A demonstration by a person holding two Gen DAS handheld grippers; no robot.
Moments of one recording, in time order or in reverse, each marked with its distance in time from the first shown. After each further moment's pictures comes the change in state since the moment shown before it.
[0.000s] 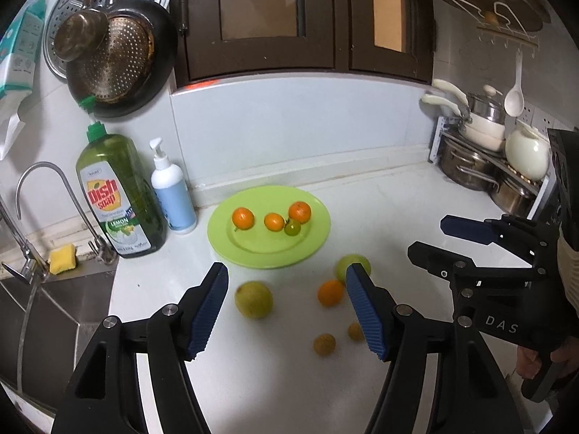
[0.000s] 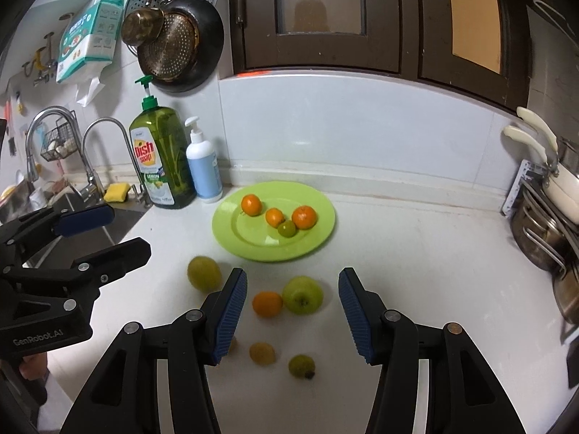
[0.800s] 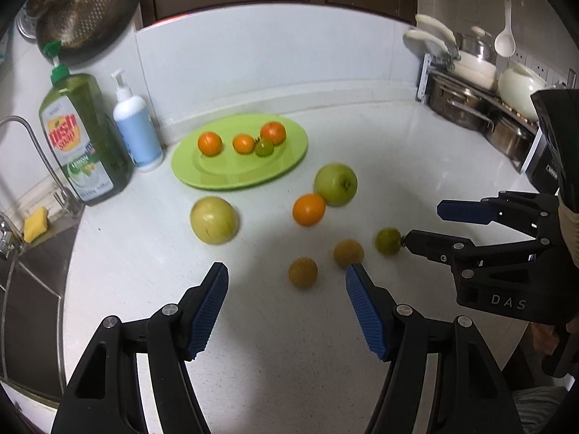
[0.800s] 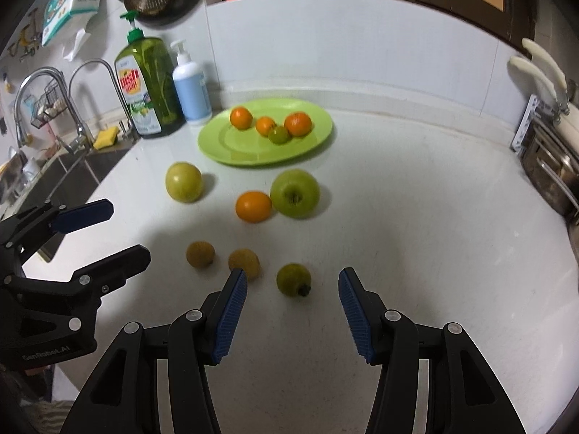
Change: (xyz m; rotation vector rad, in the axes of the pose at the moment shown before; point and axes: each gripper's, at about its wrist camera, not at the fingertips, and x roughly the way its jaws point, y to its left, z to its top) left arm 0.049 -0.027 -0.071 0.048 0.167 -0.046; right arm 0.041 -0.012 -0.070 0.025 0.218 0.016
